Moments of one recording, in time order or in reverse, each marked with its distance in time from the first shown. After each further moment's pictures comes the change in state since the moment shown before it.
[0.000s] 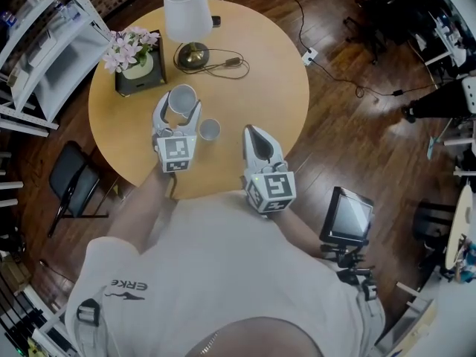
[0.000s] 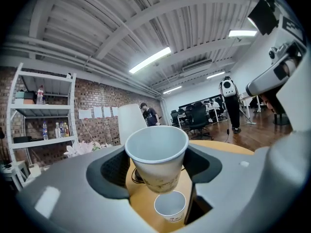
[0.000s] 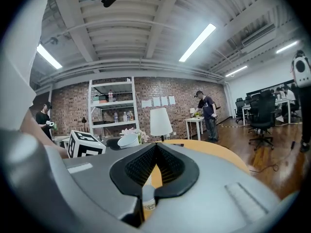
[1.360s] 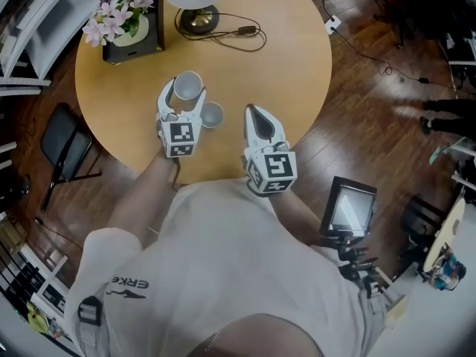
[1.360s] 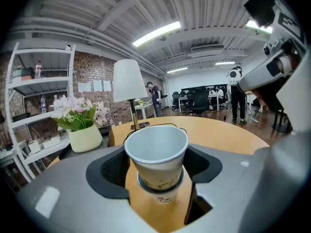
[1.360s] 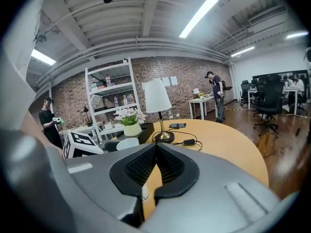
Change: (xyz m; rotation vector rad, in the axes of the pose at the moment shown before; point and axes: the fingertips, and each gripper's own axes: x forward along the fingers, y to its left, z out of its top) left arm 0.036 -0.024 -0.121 -0.098 0.280 -0.019; right arm 0.076 -0.033 -0.073 0.035 0.232 0.054
